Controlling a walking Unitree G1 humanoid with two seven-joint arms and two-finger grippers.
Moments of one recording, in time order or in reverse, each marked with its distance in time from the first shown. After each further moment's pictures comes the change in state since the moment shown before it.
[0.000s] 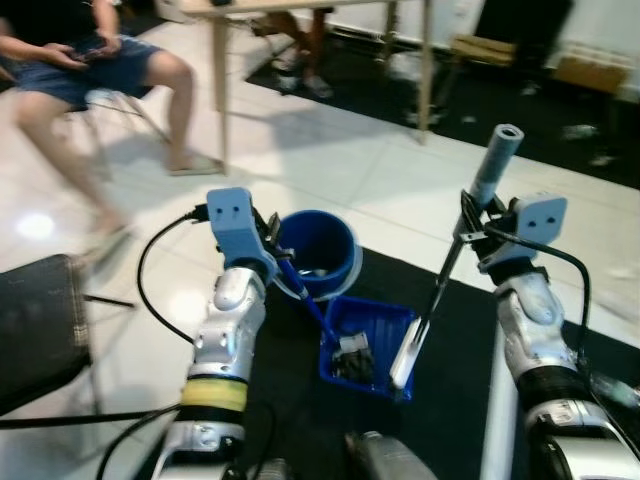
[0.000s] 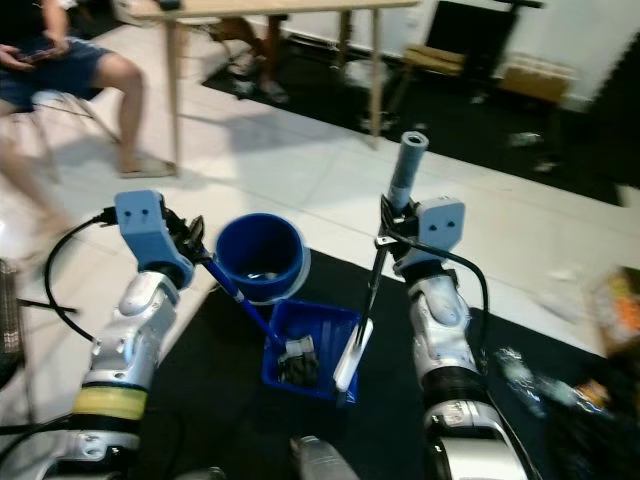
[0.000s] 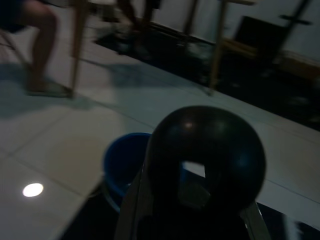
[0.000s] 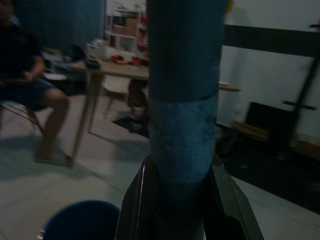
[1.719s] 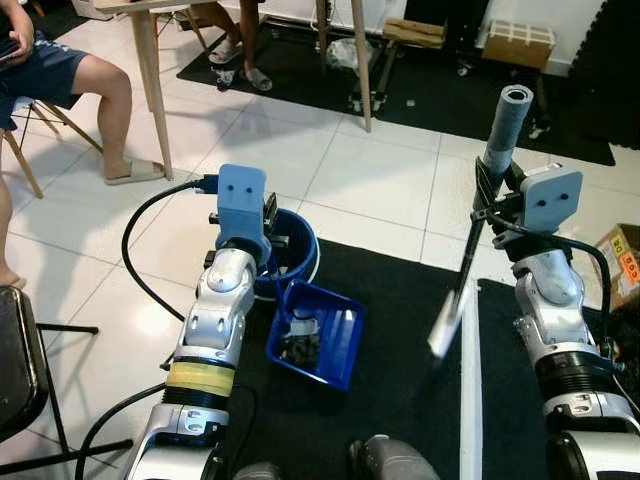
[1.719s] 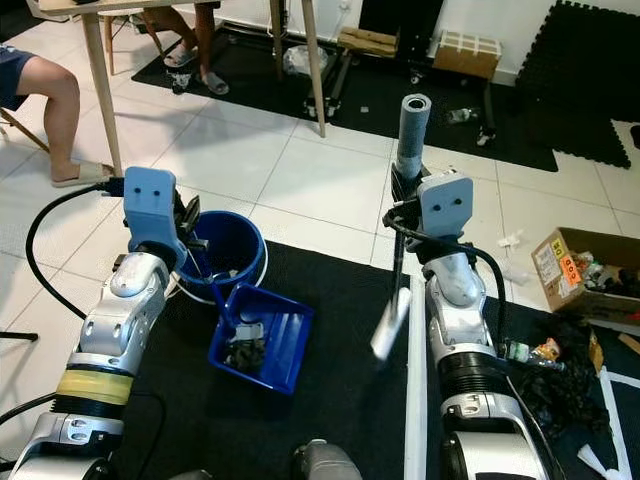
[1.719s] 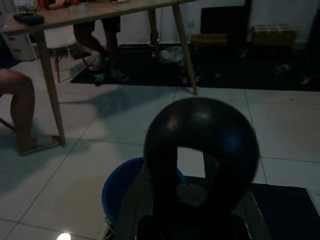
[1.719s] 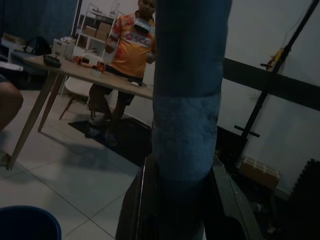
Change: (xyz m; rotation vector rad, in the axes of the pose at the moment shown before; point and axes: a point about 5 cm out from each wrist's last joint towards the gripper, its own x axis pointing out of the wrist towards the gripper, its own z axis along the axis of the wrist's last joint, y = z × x) left arm 0.008 -0.008 0.025 0.310 -0.062 -0.071; right arm 0.005 -0.019 0.039 -0.217 -0.093 -0.037
